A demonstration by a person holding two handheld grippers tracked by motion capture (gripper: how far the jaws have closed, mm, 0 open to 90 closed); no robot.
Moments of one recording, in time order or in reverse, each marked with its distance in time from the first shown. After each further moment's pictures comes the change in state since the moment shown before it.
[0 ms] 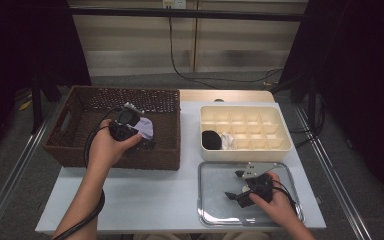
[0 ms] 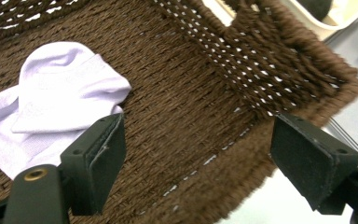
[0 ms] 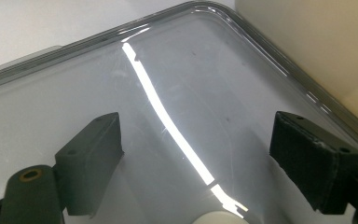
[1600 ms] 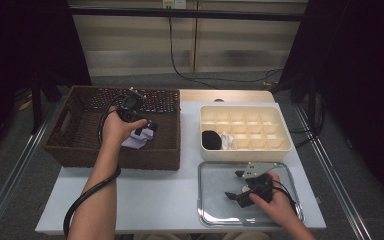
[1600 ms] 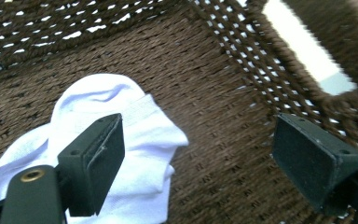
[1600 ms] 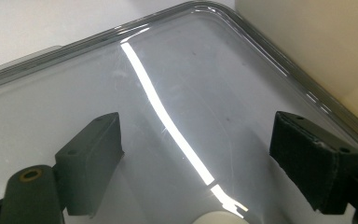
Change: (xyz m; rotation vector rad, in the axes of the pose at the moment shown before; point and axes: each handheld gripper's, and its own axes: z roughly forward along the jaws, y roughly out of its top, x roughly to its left) left arm 0.056 0.035 0.051 0.006 0.016 -0.117; right arm 0.000 0.000 0.000 0.000 0.000 0.000
